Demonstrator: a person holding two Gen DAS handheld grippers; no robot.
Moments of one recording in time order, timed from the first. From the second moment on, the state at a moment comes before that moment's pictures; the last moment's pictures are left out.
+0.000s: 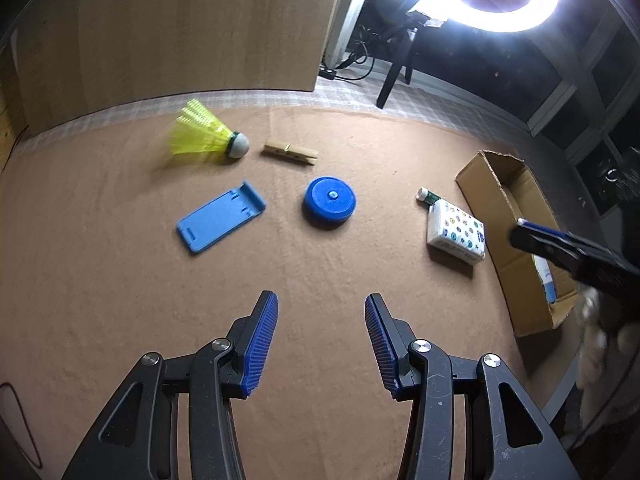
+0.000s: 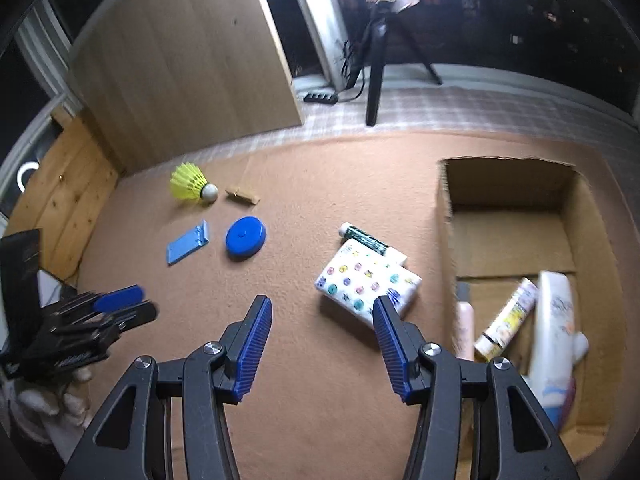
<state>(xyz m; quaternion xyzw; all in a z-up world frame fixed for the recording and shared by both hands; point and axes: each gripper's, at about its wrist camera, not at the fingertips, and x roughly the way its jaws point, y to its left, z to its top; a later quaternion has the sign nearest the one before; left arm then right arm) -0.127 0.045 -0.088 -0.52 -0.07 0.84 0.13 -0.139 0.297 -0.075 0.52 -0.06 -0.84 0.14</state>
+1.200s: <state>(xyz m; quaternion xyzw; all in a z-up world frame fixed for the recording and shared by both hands) -0.096 0.021 -0.100 -0.53 -0.08 0.83 0.12 -0.160 0.262 -0.142 0.64 -0.08 -0.75 0.15</state>
